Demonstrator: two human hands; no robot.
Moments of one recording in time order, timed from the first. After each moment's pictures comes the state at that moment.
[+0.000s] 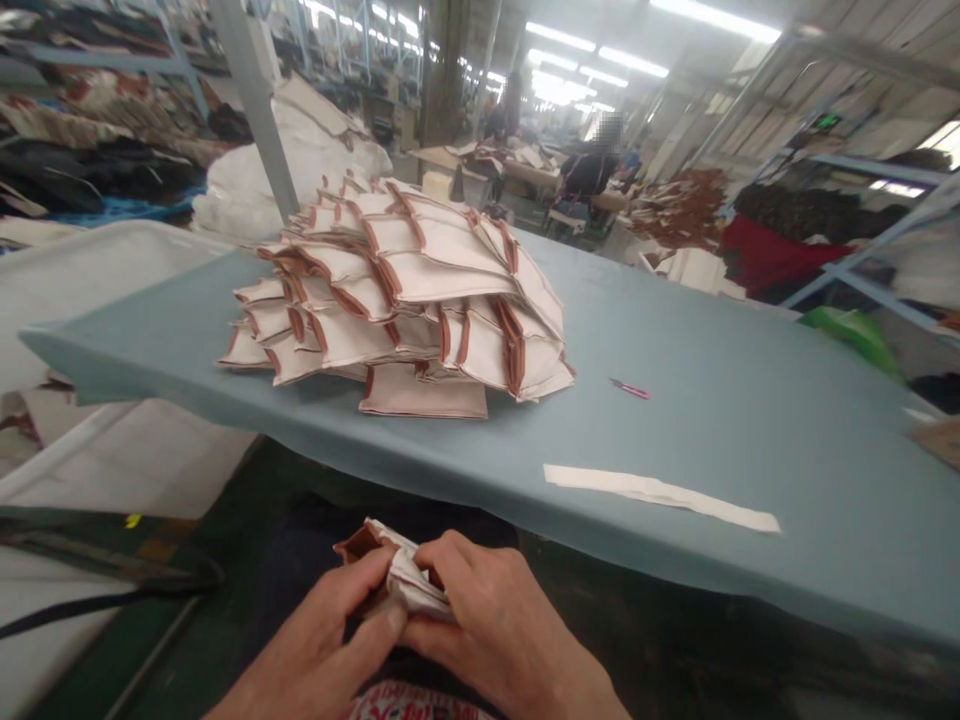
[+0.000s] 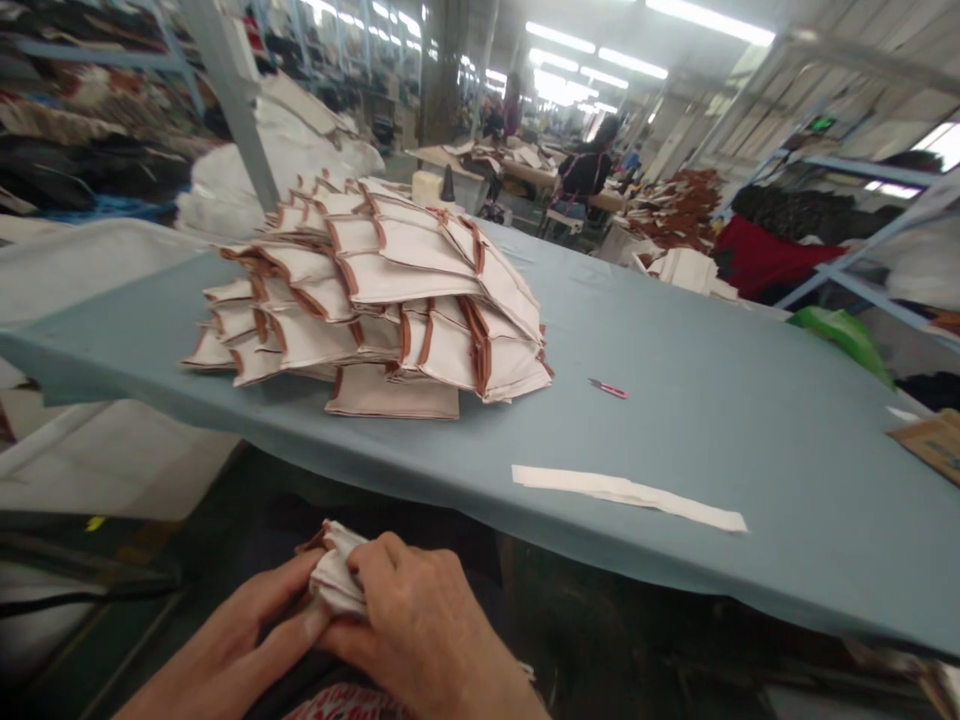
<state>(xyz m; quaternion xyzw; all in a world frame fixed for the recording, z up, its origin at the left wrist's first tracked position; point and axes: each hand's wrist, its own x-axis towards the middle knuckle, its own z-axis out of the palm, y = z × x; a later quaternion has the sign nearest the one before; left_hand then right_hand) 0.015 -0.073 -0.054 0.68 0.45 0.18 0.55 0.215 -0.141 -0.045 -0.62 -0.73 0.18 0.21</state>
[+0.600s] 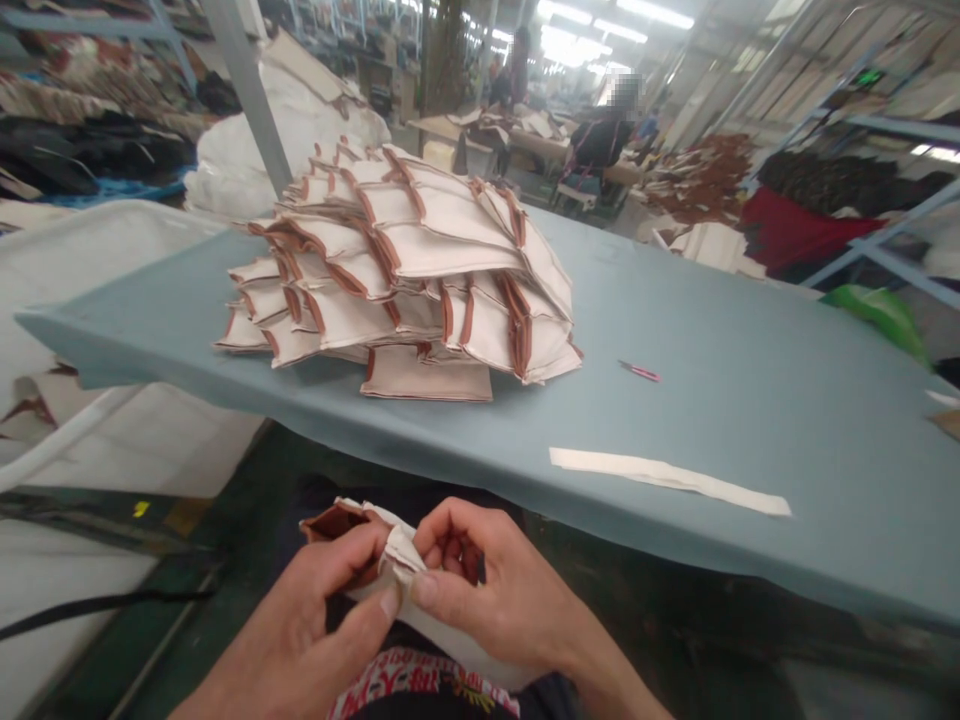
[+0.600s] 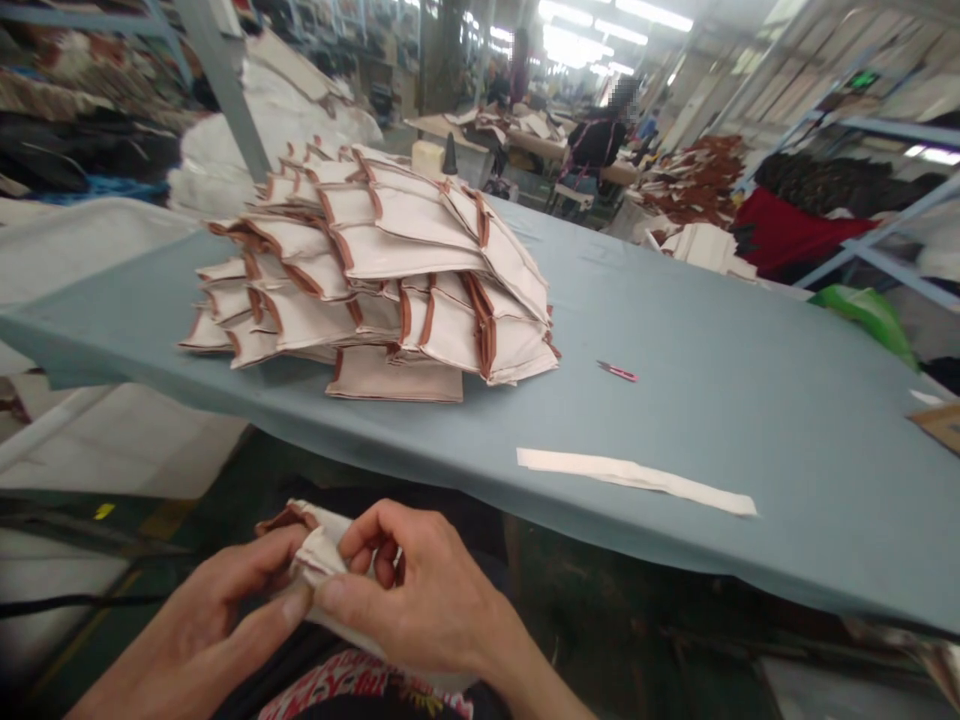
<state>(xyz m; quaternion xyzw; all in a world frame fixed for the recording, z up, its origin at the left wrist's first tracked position) 0.026 -0.072 -0.020 0.67 0.43 0.20 0.57 0.222 -0.128 -0.020 -0.58 -0.47 0.55 0.37</state>
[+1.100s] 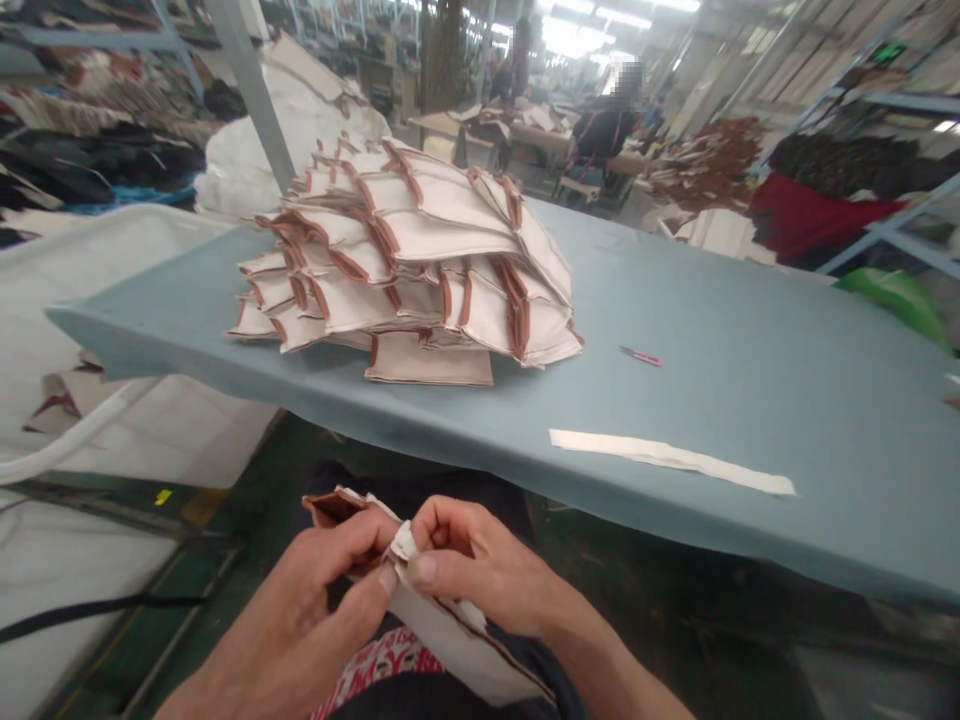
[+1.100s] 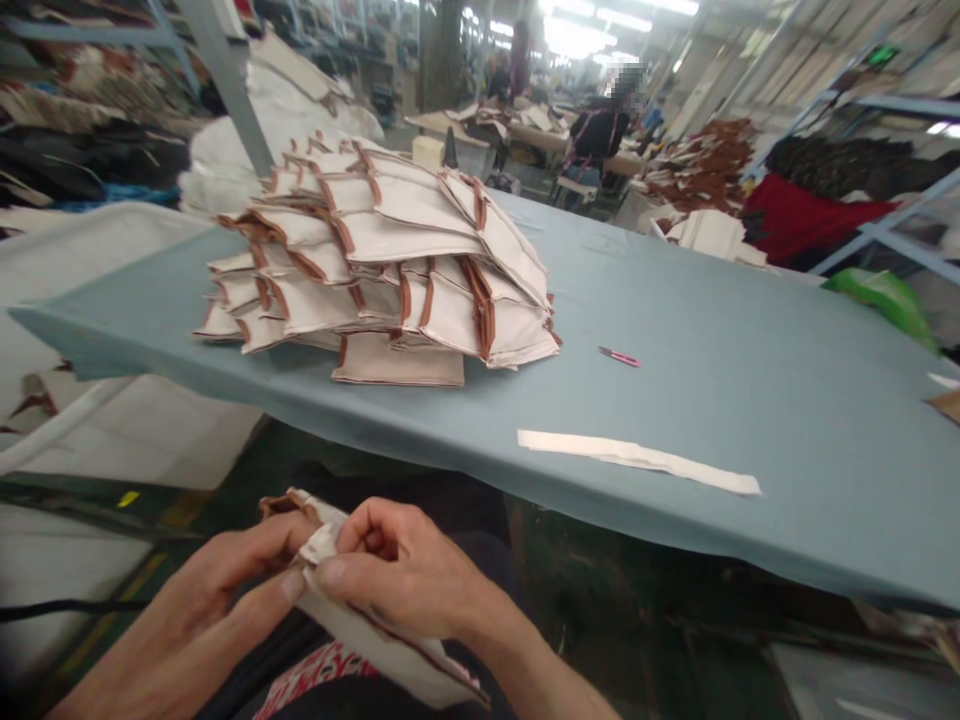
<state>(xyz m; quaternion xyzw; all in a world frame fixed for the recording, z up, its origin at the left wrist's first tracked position) 0.010 -0.074 -0.027 0.76 0.31 0.15 0.55 0.212 -0.141 -0.035 -0.48 -0.35 0.71 0.39</state>
